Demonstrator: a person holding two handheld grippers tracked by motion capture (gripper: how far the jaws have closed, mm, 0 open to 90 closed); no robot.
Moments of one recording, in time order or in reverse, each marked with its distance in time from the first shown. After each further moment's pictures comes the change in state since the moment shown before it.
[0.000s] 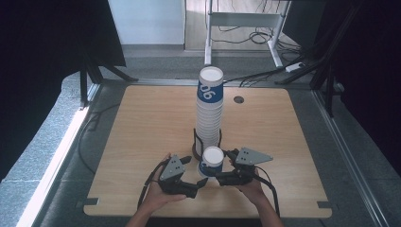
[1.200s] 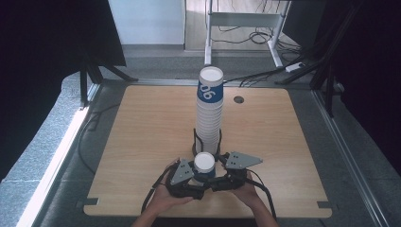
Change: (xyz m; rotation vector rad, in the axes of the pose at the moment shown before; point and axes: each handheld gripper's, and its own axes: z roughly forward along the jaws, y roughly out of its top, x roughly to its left) left arm -0.011 -0.007 0.018 0.030 0.023 0.039; right arm 0.015 -0.004 0.017 0.062 0.038 -0.028
